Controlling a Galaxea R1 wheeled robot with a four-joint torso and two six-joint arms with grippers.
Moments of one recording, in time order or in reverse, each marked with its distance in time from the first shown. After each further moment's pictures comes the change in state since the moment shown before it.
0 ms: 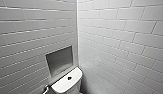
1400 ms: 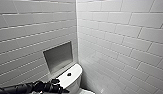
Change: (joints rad) left arm -0.827 -0.146 0.279 -0.426 0.394 -0.019; right arm 0.013 -0.016 0.030 0.007 0.016 0.002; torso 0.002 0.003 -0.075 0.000
